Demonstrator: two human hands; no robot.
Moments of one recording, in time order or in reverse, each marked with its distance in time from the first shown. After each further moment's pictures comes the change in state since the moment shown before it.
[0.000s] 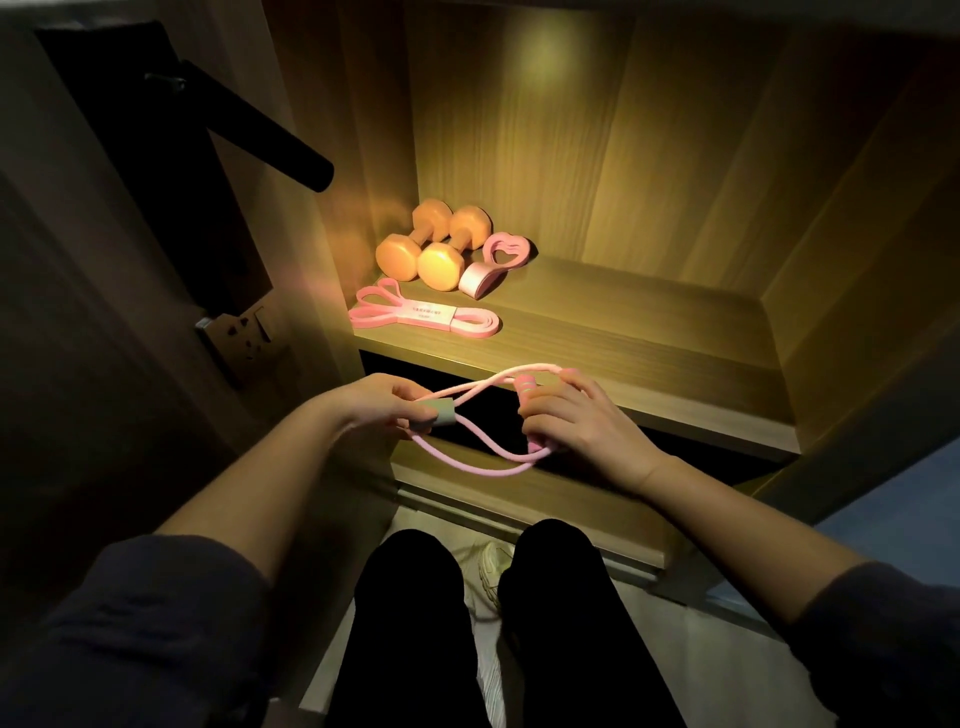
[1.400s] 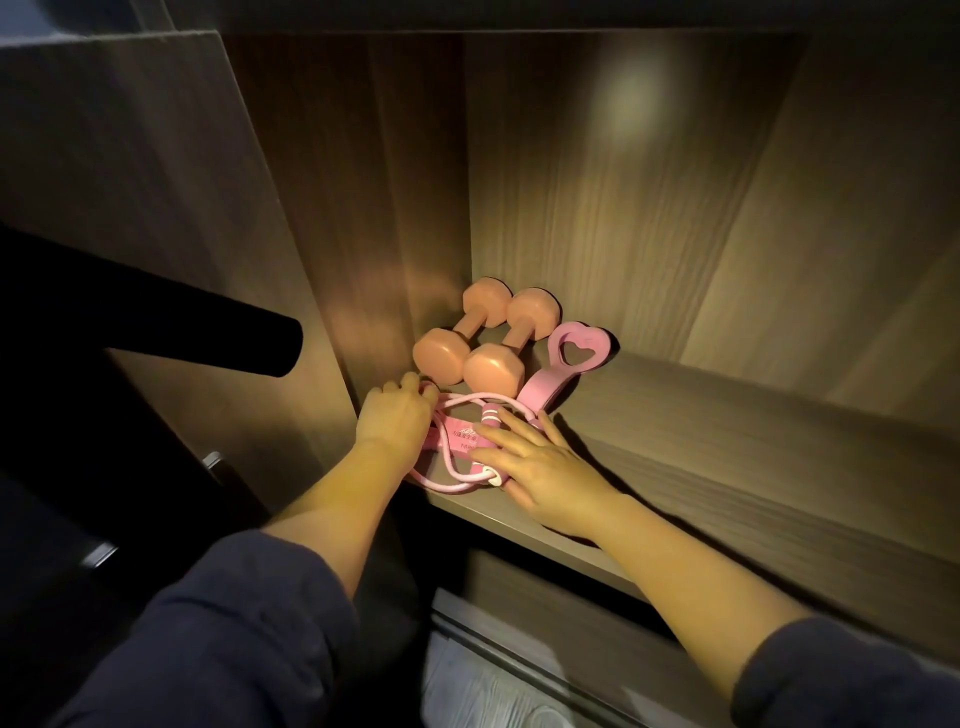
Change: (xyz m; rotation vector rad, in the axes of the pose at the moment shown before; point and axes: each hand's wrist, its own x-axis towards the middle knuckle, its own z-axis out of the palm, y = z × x) left_hand 0.177 0.027 -0.109 1.380 0.644 -0.058; right_hand 0.171 0.127 0.159 0.279 -0.266 0.134
